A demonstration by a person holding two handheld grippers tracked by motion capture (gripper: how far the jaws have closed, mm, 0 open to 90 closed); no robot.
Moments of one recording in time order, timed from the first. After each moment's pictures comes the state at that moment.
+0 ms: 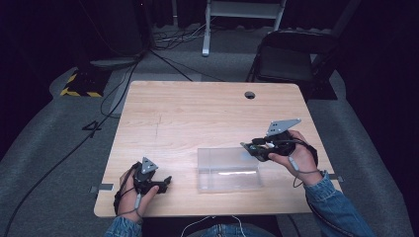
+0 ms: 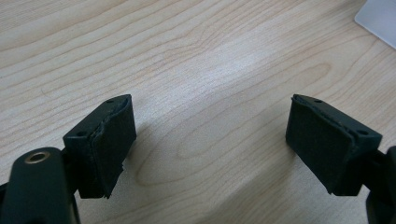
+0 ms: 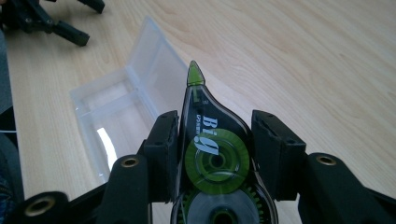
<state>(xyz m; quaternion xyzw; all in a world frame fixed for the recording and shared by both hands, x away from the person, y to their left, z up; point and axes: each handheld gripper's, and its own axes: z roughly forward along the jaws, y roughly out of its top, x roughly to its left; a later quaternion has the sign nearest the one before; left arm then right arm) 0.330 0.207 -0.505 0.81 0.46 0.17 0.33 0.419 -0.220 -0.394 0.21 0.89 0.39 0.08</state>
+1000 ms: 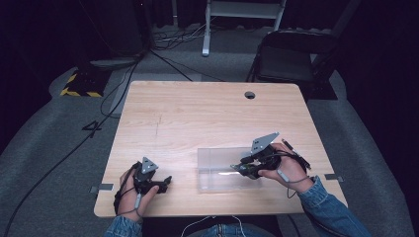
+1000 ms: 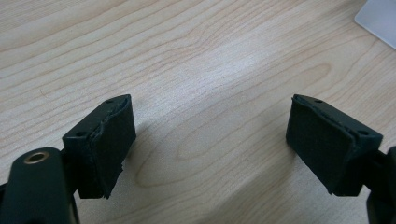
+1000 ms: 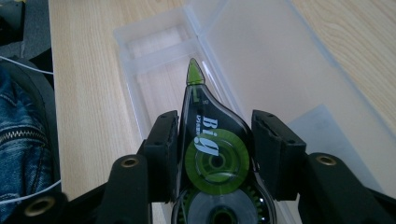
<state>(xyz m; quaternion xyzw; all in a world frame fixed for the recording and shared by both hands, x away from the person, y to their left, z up) 0.330 0.207 -0.505 0.81 0.45 0.17 0.33 0.402 -0.190 -0.434 0.14 0.93 0.33 0.01</state>
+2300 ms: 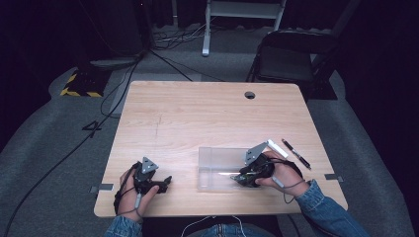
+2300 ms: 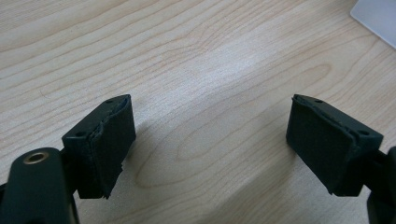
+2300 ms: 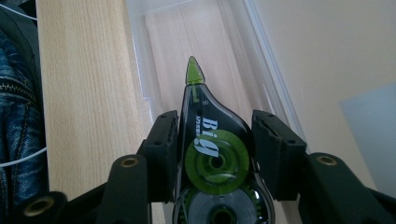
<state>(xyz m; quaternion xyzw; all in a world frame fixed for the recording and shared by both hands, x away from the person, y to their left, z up) 0.330 0.207 -0.505 0.81 0.46 0.17 0.33 0.397 -0.182 -0.465 0.11 0.95 0.28 -0.01</state>
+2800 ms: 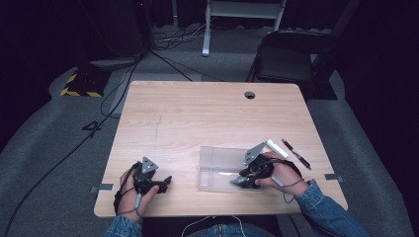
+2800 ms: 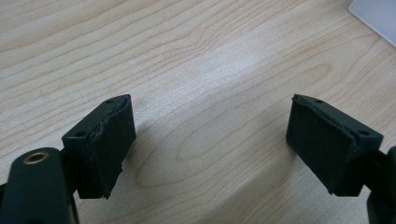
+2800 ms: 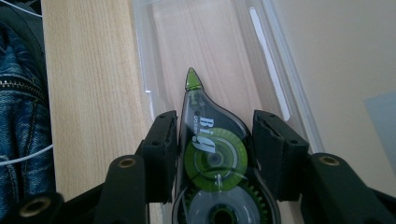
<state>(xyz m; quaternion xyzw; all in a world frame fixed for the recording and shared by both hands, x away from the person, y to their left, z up) 0.330 0.207 -0.504 0.81 0.46 0.17 0.33 0.400 -0.183 -0.473 0.12 0.95 0.27 -0.04</state>
